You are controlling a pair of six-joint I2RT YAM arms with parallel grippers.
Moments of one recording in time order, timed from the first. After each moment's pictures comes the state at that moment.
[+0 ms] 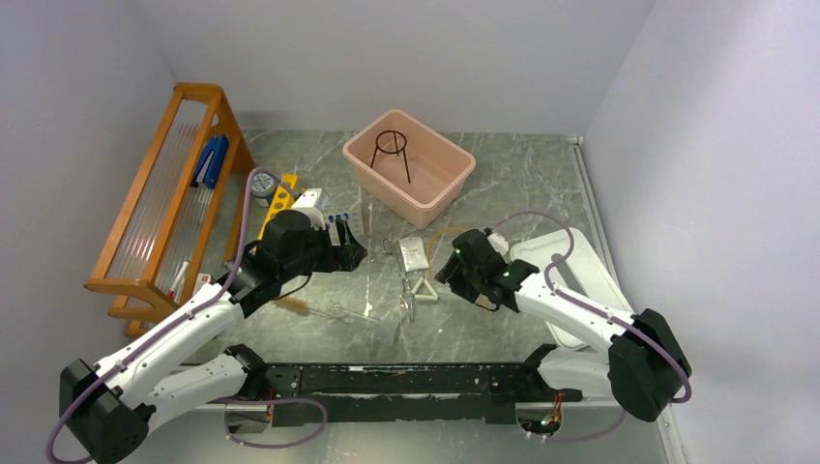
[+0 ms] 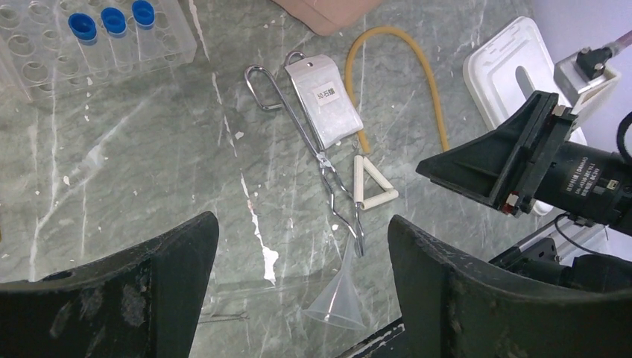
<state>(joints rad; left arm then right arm) -0.67 0.94 0.75 -0.33 -0.04 -0.59 0.69 1.17 0.64 -0.39 0.14 1.06</state>
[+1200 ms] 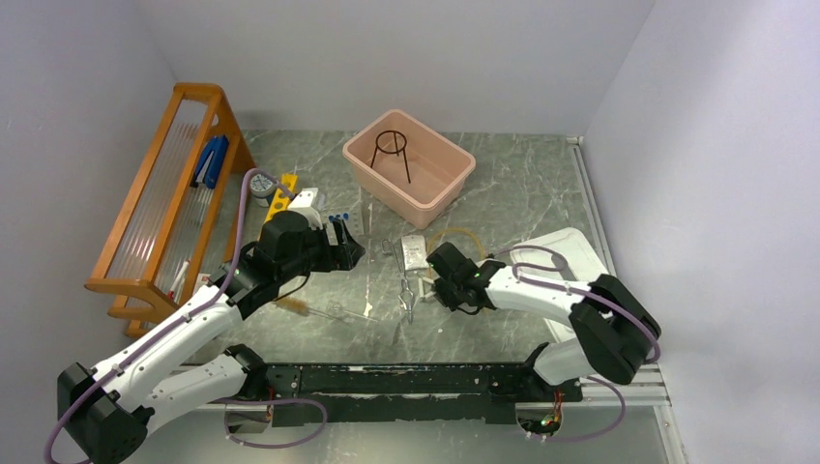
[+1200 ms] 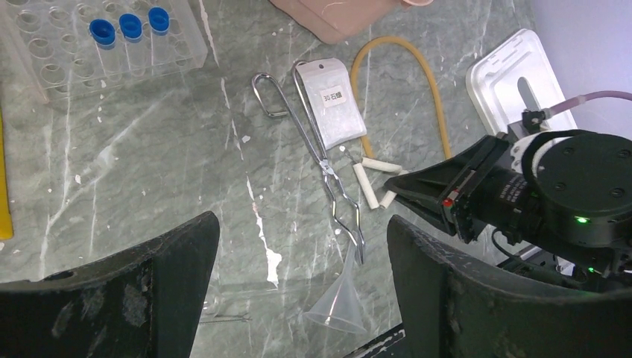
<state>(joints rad) -0.67 0.92 0.75 -0.34 -0.07 -0.60 0.81 1.42 0.65 -0.40 0.28 1.76</state>
